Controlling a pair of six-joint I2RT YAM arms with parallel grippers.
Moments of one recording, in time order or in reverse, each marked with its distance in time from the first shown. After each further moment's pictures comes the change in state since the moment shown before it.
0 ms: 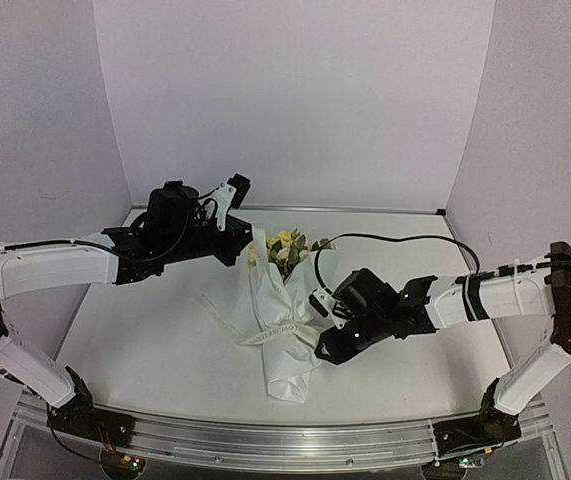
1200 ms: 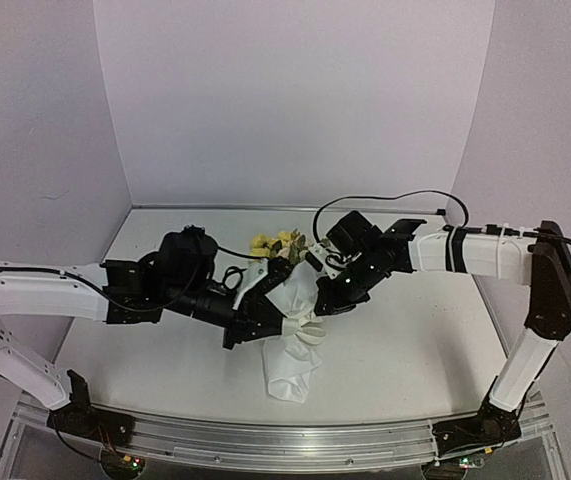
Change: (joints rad) left arm -0.279 -0.105 -0.117 -0.120 0.407 0.100; right arm -0.158 0.164 0.425 -0.353 -0.133 -0.036
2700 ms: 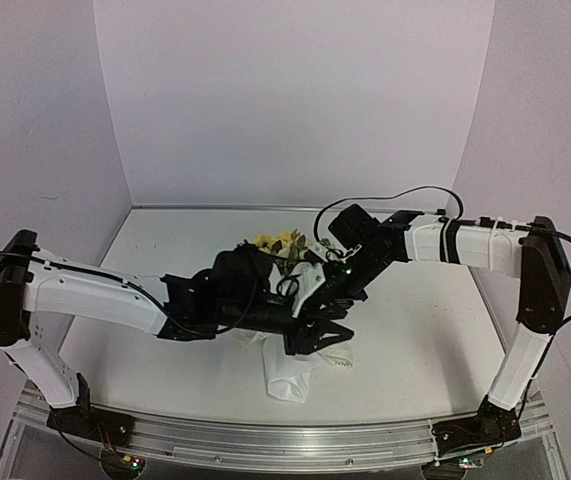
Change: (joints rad) left arm -0.139 0.314 0.163 0.302 -0.185 -0.043; right arm -0.056 0.057 0.074 -0.070 -0.194 0.036
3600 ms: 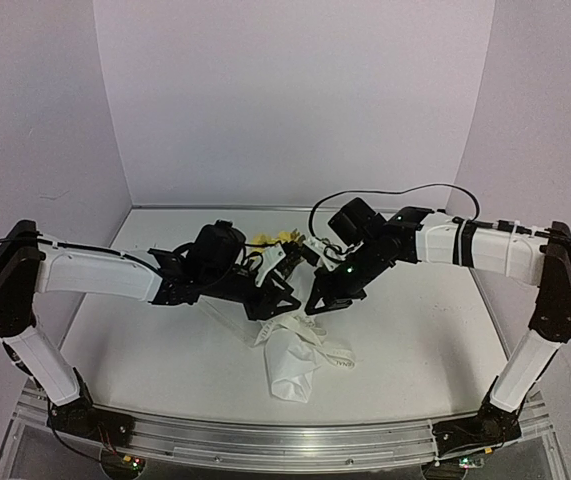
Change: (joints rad) left arm 0.289 -0.005 -0.054 -0.207 0.047 0.091; right arm 0.056 -0.081 0.000 -0.005 -0.009 -0.004
